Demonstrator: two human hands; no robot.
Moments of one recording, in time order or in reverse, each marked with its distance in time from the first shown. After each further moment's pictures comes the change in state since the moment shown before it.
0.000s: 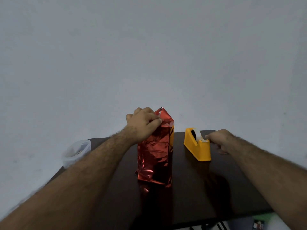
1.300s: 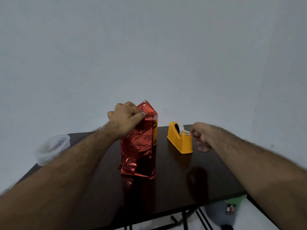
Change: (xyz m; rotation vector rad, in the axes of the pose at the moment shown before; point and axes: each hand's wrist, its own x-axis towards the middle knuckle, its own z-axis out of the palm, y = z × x) left_hand -0.003 -0.007 0.006 -0.121 0.032 -0.062; right_hand -0.041 -0.018 -0.005 0.111 -0.078 0.255
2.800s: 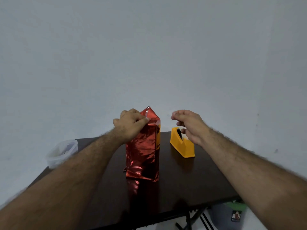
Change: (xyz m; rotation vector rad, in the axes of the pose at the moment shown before) left_hand -0.007 0.011 -0.005 0.007 -0.025 -0.081; right_hand -0.082 -0.014 0.013 0.437 -0.337 -0.707
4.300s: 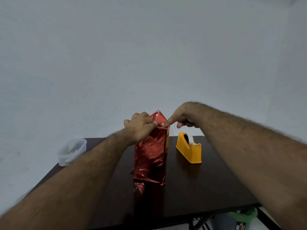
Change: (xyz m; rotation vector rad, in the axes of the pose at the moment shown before) left_hand 0.002 -0.007 -0.008 0.089 -0.106 0.053; right_hand 0.005 -0.097 0.073 -1.278 -0.247 0.401
